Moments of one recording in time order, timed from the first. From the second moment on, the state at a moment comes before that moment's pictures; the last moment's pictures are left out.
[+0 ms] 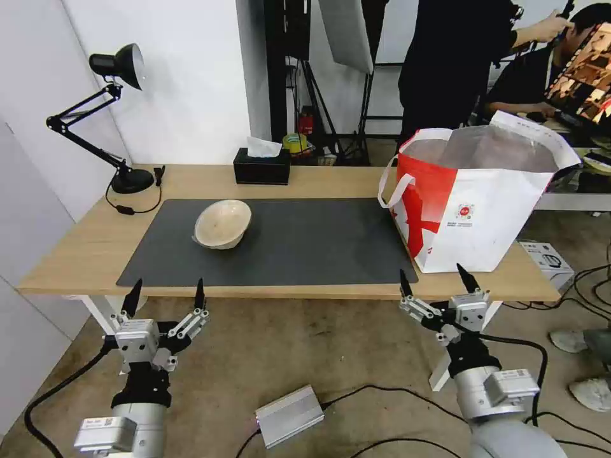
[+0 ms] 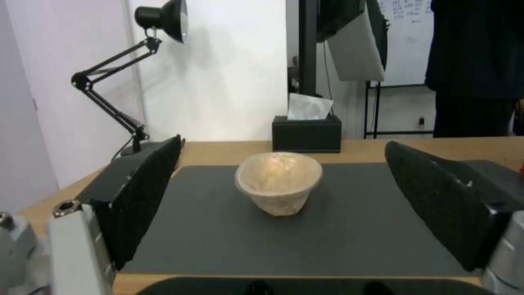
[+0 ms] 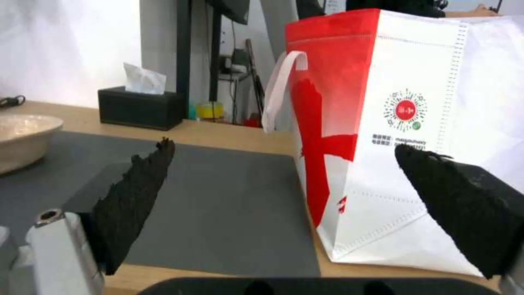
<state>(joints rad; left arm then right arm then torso) 1.86 -1.50 -0.56 -2.46 -0.01 -0.06 -0.09 -1.68 1.17 0.46 2.38 0.16 -0.07 0.26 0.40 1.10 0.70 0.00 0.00</state>
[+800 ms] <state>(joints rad) 1.81 -1.45 -0.57 -2.44 -0.12 -0.02 -0.09 -1.71 1.18 0.50 2.40 0.18 -0.07 0.27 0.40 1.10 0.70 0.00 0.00</state>
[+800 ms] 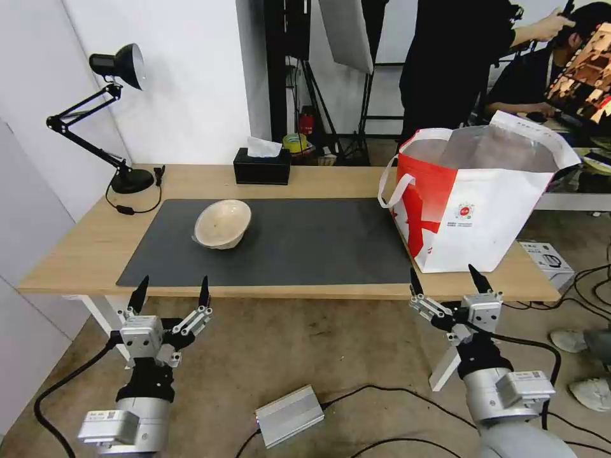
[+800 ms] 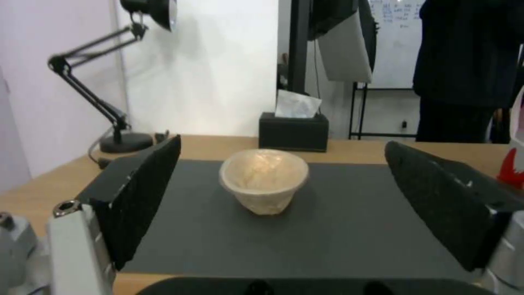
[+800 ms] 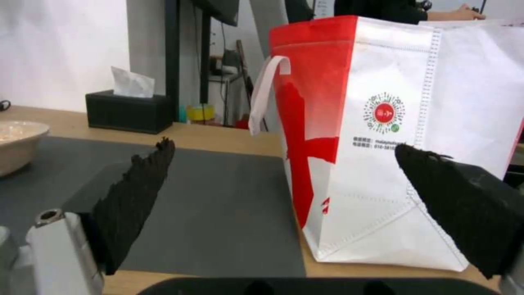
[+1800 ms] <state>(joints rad) 1.64 -1.34 -0.59 -2.45 -0.70 0.23 -0.32 -1.67 1.14 0.44 2.39 0.22 -0.09 0.29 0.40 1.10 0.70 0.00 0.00</state>
